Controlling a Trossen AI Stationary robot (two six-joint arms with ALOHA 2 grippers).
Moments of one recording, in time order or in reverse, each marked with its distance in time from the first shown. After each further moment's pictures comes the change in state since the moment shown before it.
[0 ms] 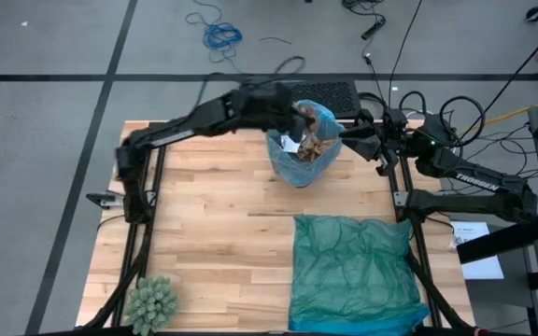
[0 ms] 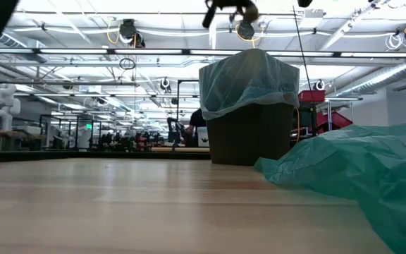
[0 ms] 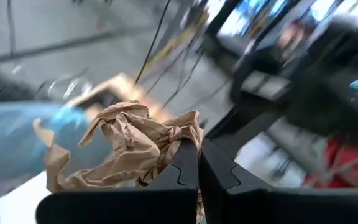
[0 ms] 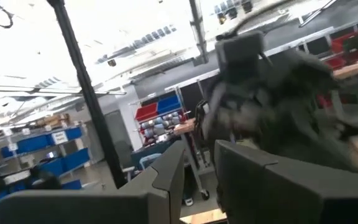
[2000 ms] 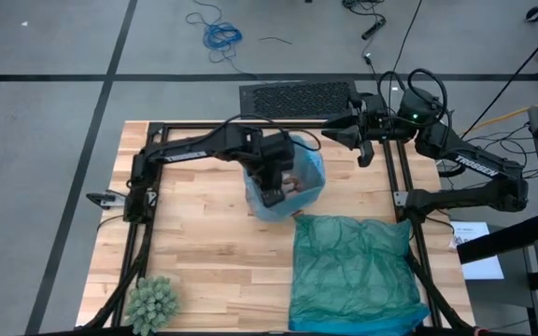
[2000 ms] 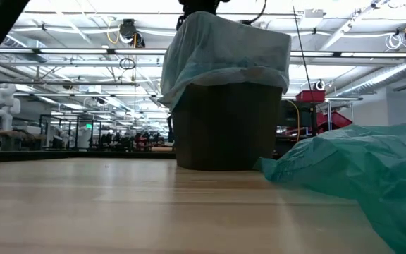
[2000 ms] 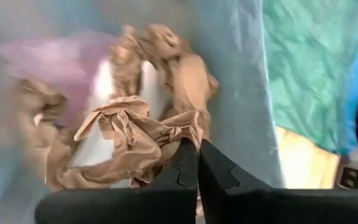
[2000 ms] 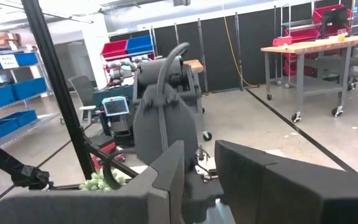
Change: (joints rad) left arm -0.206 0.136 0.191 -0.885 0.033 0.309; right arm 0.000 0.217 0.387 -0.485 -0.002 -0.340
